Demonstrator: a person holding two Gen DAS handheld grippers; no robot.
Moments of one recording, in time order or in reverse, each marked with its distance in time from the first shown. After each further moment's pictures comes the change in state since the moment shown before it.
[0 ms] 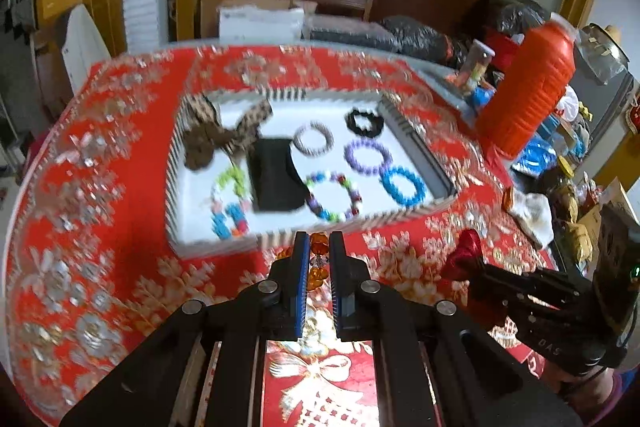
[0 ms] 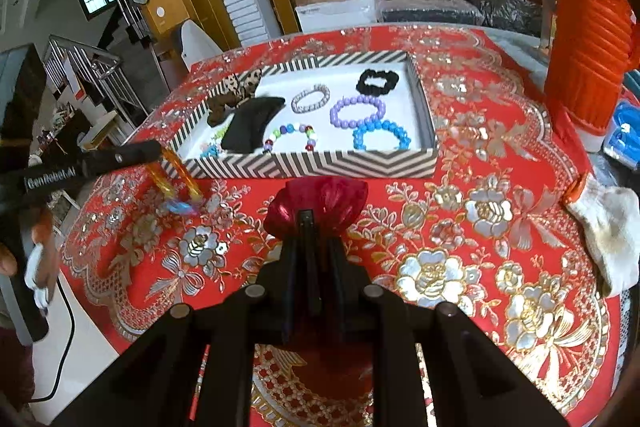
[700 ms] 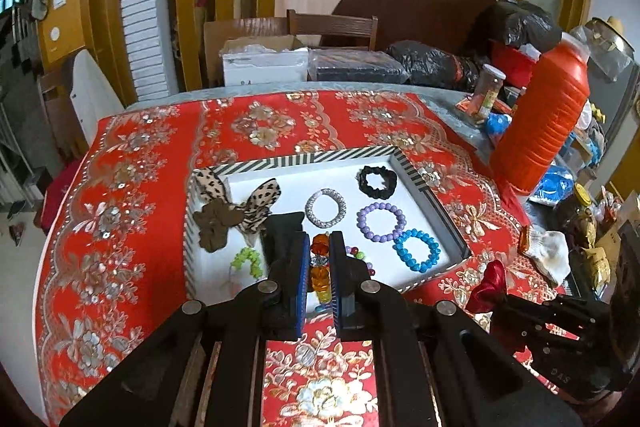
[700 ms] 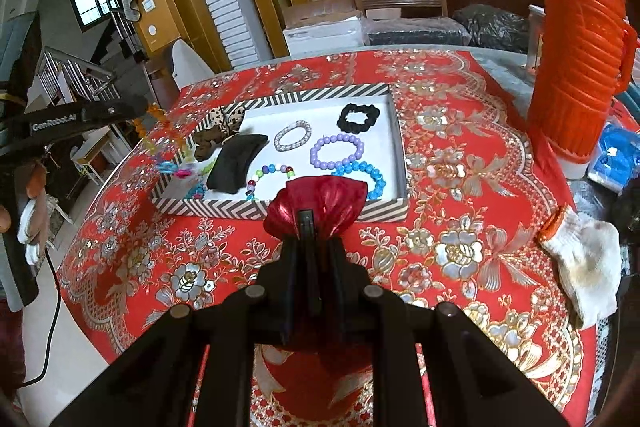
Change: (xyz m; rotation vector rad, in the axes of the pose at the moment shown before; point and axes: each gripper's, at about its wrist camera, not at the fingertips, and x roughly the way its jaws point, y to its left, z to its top) left arm 0.011 -0.016 0.061 0.068 -0.075 0.078; right arm -0.006 -0.017 0.032 0.017 -0.040 -0.038
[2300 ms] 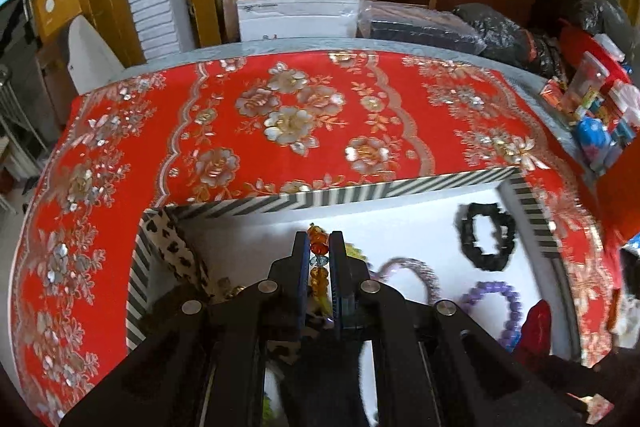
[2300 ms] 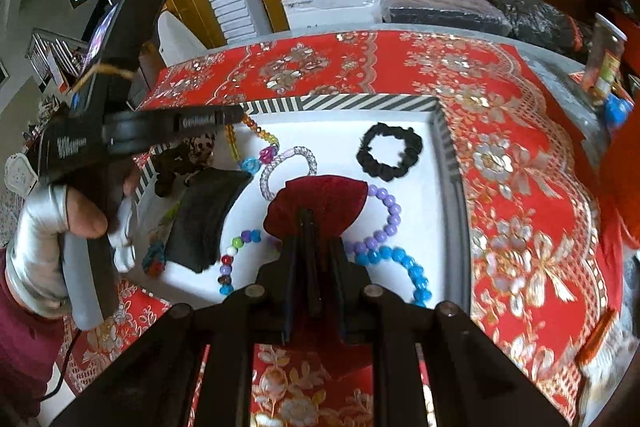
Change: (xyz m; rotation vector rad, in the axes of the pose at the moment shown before) left arm 0.191 0.038 0.058 -0.064 0.139 0.145; right arm 0.126 0.013 0.094 -0.028 0.133 0.005
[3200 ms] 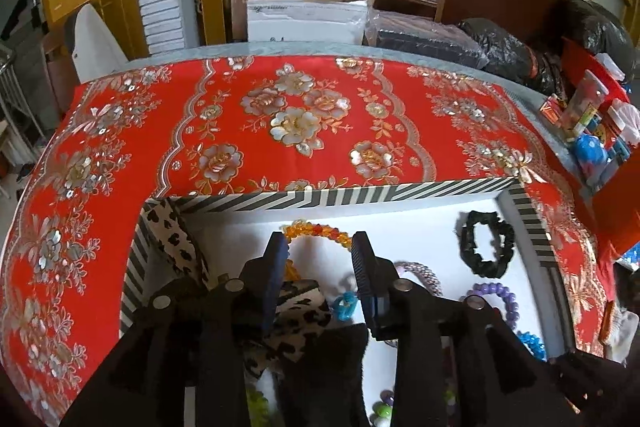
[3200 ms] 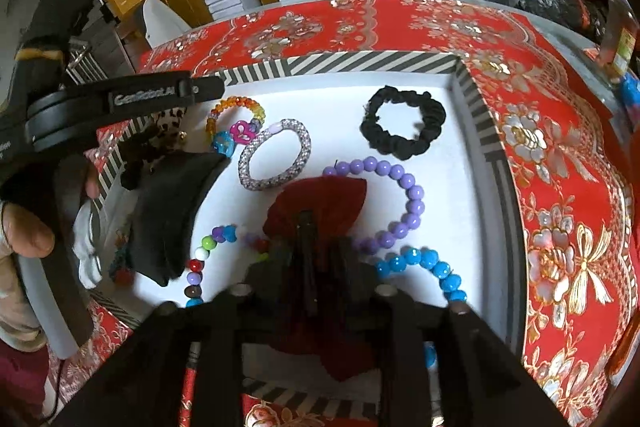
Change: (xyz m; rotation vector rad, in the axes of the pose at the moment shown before) left arm -0.007 0.006 -0.004 -0.057 -0.029 -0.042; right arm 0.043 -0.012 -0.007 0.066 0.050 0.007
